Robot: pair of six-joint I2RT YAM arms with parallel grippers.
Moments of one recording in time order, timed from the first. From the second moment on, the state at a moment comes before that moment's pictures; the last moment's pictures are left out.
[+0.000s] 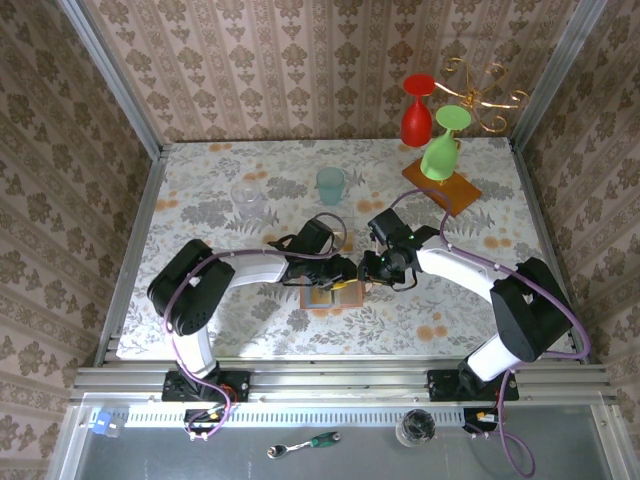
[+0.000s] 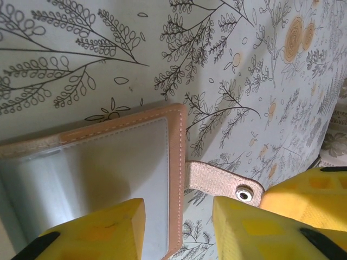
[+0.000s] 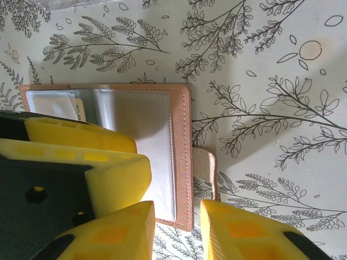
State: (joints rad) left arm -0.81 1.80 0.95 -0.06 0.51 -0.97; right arm 0.56 1.55 0.96 -0.61 -0.24 0.68
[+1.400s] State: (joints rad) left arm -0.58 1.48 0.63 -0.09 0.52 -0.89; right arm 0.66 1.75 1.10 -0.44 -0.40 0.77
